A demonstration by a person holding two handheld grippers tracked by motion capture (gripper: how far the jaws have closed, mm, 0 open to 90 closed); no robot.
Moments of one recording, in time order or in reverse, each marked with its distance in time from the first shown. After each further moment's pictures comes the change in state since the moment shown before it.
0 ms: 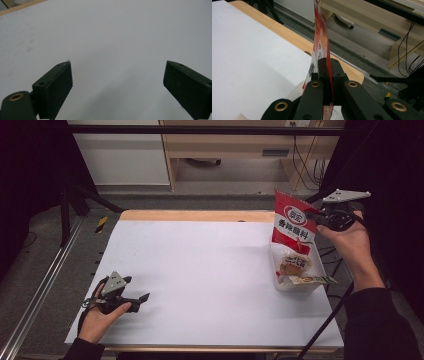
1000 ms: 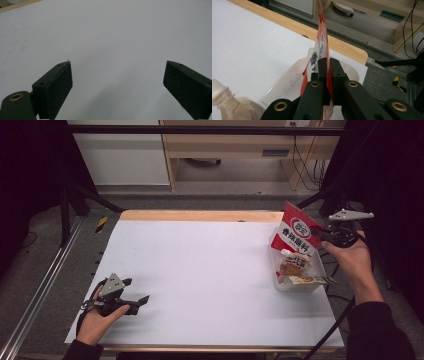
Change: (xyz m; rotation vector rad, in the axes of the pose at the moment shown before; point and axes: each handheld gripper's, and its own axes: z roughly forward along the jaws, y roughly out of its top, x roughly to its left) left arm -0.003 -0.002 -0.004 -0.010 -0.032 -0.006; right arm -0.011 -0.062 0.006 0.040 -0.005 0.110
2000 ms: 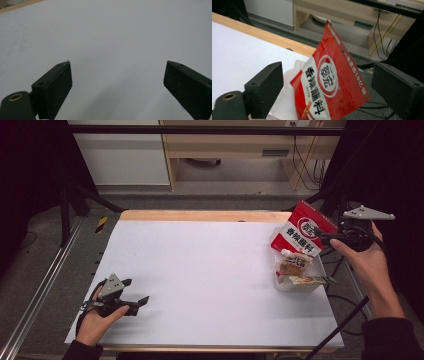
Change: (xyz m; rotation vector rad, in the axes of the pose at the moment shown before) left arm 0.000 -0.001 -0.003 -0.008 -0.006 -0.002; right arm 0.015 0.018 -0.046 -0.098 -0.164 0.036
